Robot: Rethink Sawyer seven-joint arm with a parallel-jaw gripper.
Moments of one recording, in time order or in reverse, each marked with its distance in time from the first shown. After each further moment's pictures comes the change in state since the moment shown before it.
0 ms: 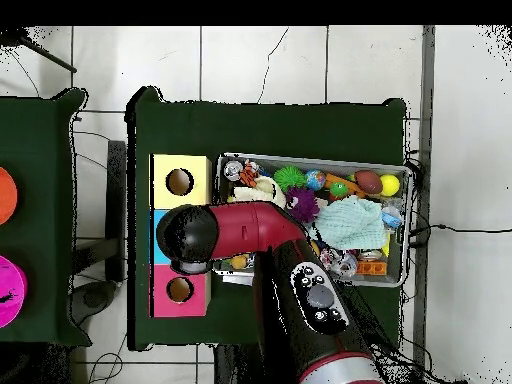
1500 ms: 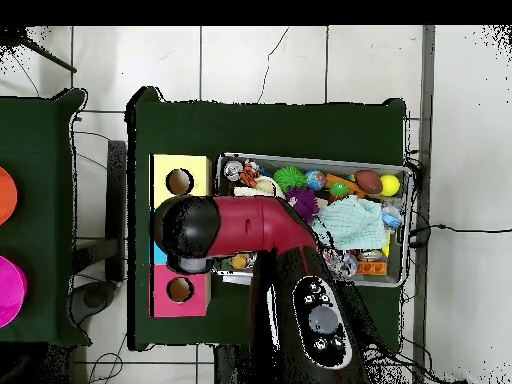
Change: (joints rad) arm 0.053 -0.082 -0.103 -0.051 0.080 0.183 0.000
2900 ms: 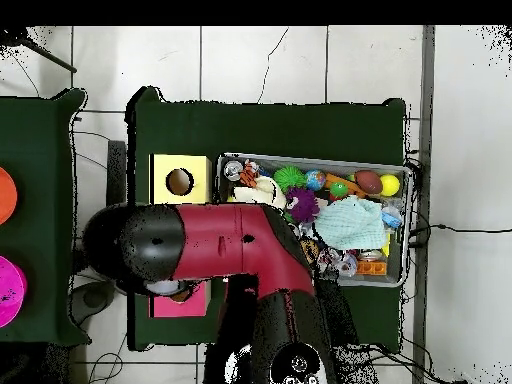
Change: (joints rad) arm 0.084 -0.187 -0.064 -0.022 0.065 0.140 0.000
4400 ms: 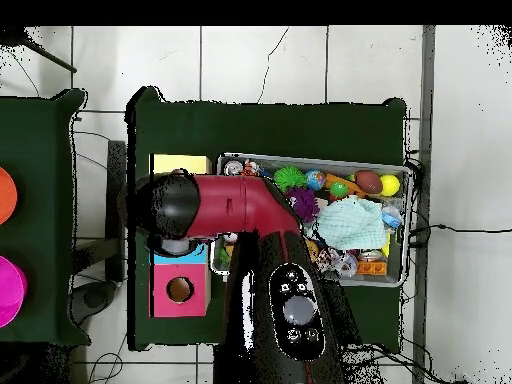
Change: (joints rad) arm 0.010 0.233 -0.007 -0.120 -0.006 -0.101 0.000
